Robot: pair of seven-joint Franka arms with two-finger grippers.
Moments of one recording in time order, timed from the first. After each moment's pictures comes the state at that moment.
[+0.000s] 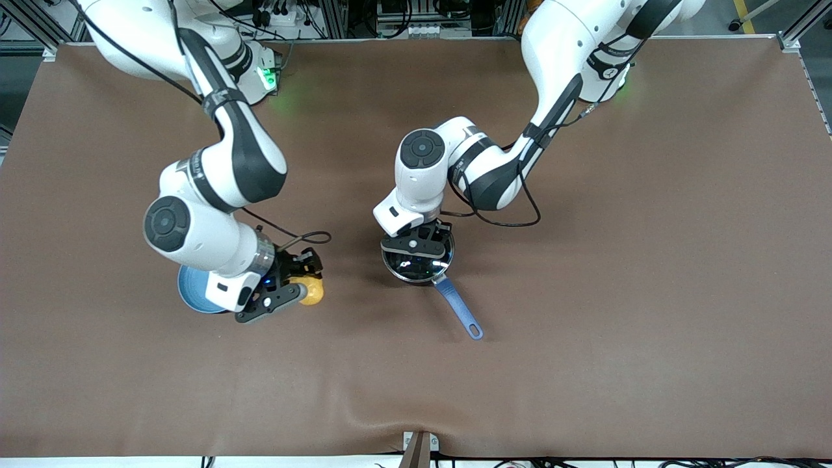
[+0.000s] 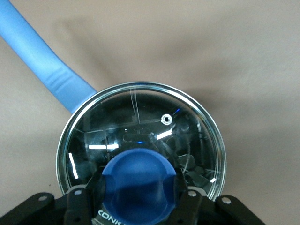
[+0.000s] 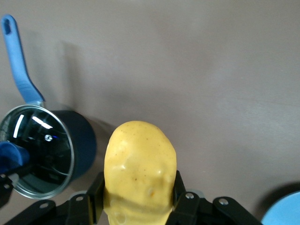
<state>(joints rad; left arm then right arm) -0.62 0.72 -0.22 -1.36 0.22 2.20 -0.74 0.30 0.54 0.09 -1.42 0.20 2.03 -0.07</state>
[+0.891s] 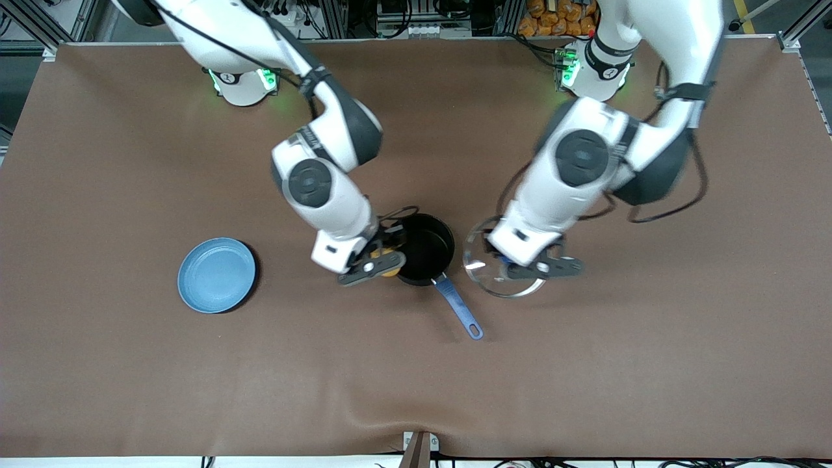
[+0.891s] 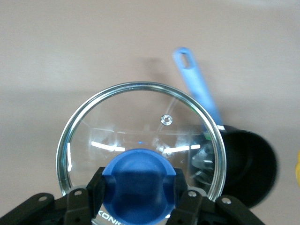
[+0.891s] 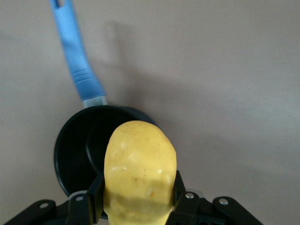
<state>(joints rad) -0.26 0.45 -0.24 -1.44 0.07 1.91 -0.56 0.57 0.64 0.09 -1.40 0.12 2.14 0.25</state>
